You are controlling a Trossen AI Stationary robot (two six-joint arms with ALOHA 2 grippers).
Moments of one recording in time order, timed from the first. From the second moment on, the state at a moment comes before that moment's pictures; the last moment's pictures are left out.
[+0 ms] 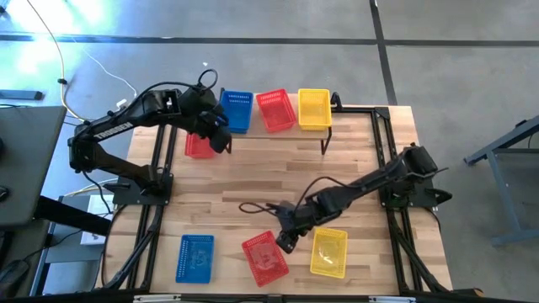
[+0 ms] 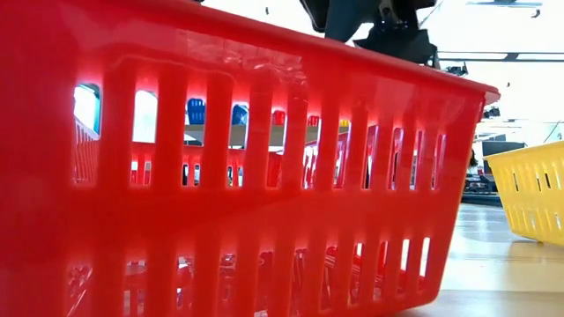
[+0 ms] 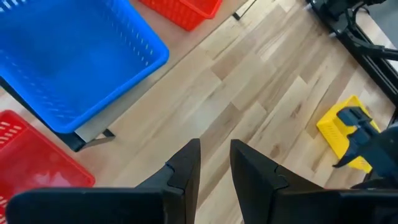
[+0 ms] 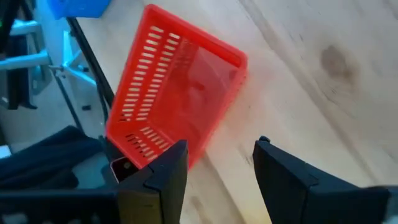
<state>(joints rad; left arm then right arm) 0.45 1.28 1.50 -1.16 0.05 -0.50 0.38 1.82 1.37 -0.52 -0.11 1.05</state>
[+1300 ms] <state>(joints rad) 0.41 1.28 1.50 -1.16 0.03 -0.52 0.42 2.01 1.35 -0.33 -0.08 1.15</state>
